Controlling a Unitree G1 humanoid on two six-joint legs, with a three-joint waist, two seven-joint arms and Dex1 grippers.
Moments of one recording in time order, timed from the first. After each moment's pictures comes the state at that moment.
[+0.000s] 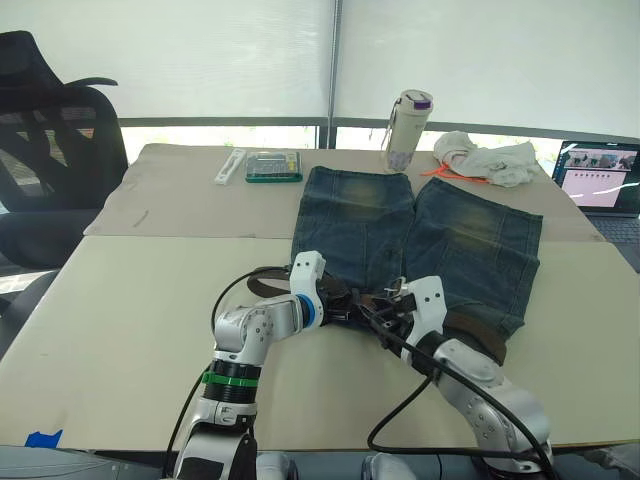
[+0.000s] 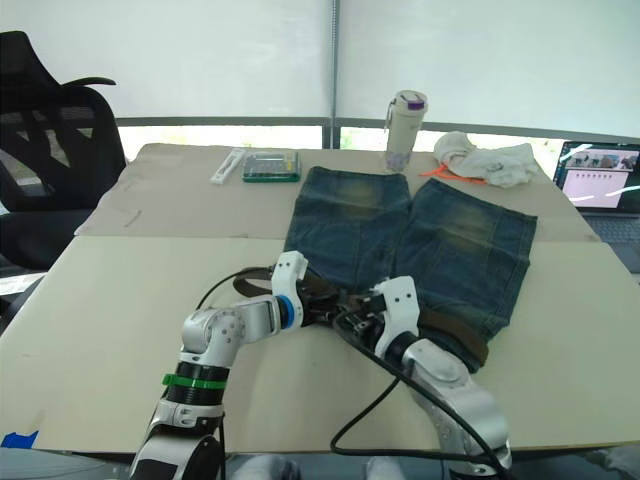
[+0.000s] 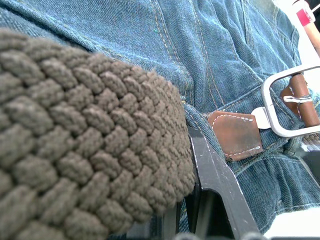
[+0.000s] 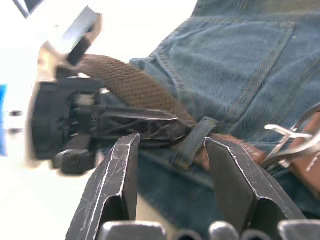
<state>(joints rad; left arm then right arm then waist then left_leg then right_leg) -0.59 -0.02 0.02 0.05 -0.51 1.09 -0.19 -0.12 -0.21 0.04 -0.49 0.36 0.79 0.22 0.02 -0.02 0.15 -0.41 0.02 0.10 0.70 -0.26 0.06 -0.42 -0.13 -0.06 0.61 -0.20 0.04</state>
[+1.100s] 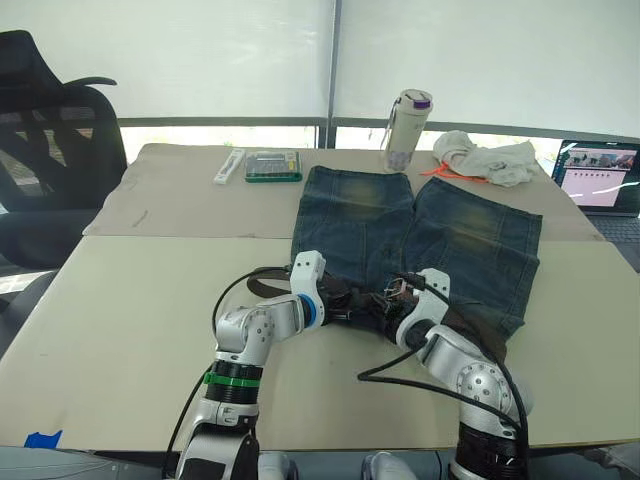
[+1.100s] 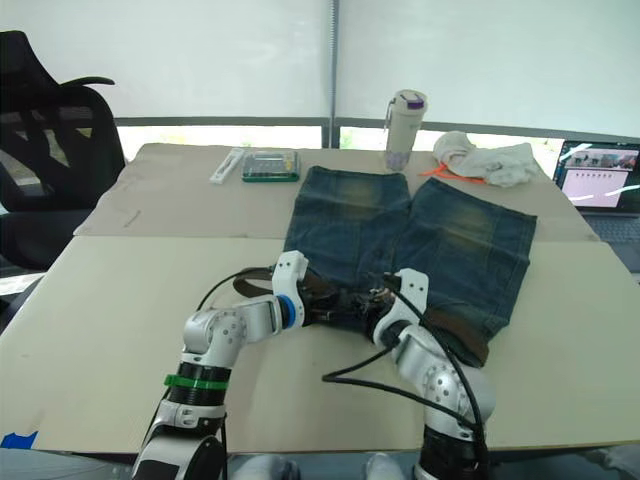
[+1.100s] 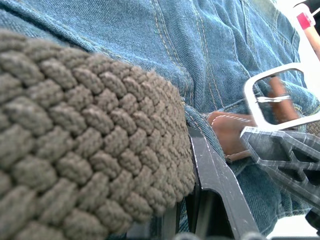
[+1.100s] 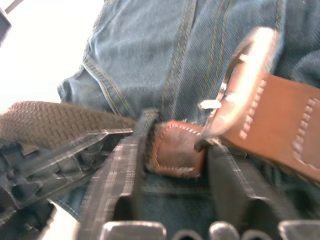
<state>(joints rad) -0.58 -0.04 0.03 0.06 -0.51 1.07 -0.18 -0.29 0.09 -0.28 -0.41 0.55 1.12 -0.02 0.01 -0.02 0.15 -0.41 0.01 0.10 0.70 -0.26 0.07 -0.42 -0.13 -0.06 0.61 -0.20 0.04</state>
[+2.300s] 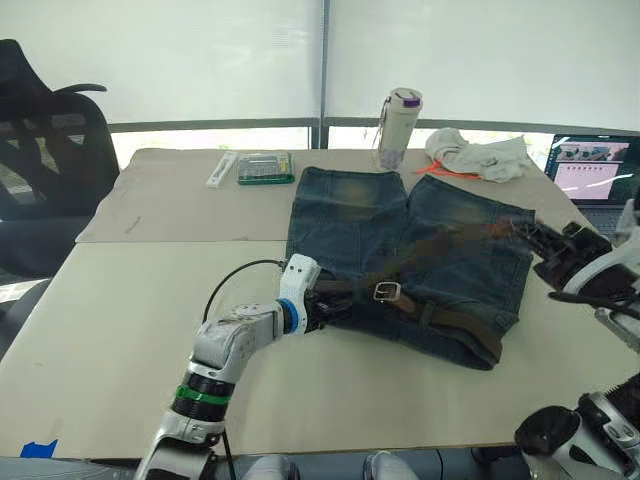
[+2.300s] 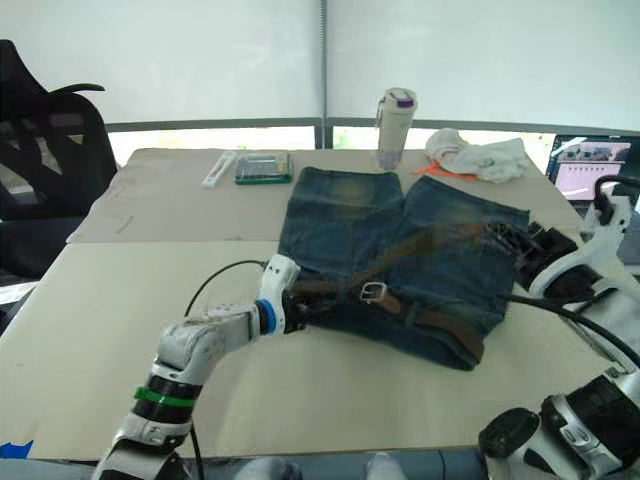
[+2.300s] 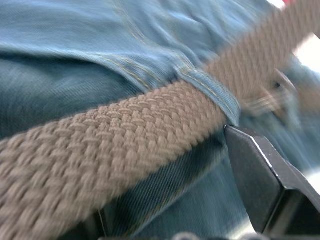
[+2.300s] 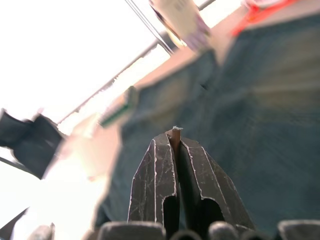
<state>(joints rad) -0.49 0.25 -0.16 -0.11 -0.48 0.90 -0.51 -0.62 -0.42 -1.04 -0.26 1.44 1.46 -0.31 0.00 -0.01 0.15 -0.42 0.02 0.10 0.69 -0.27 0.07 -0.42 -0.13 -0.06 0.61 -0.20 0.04</state>
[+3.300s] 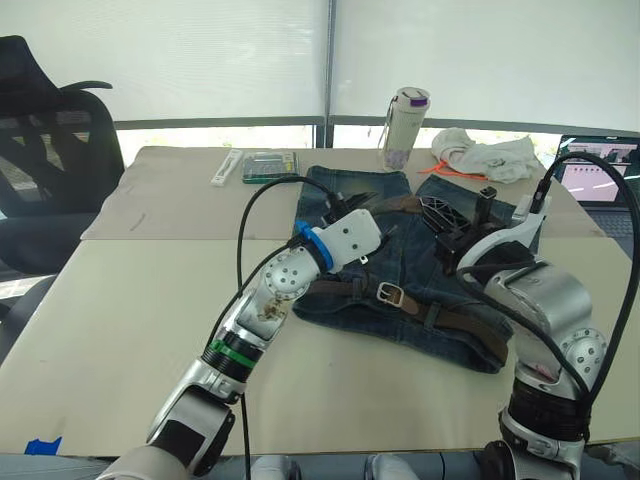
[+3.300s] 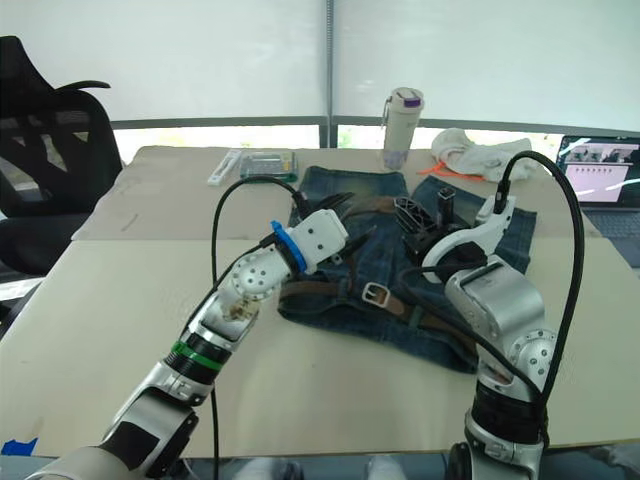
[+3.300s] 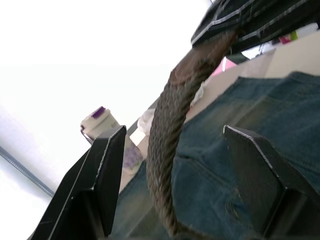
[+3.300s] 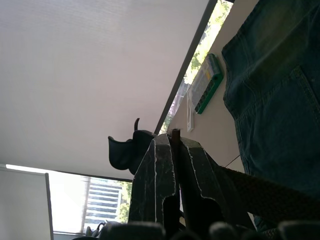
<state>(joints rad) -0.76 0.18 -0.35 0.19 0.17 -0.14 -0.36 -0.47 -0.25 -0.33 -0.43 1.95 0.56 -0.81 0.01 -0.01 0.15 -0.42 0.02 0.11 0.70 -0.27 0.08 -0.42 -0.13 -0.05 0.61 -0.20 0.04</state>
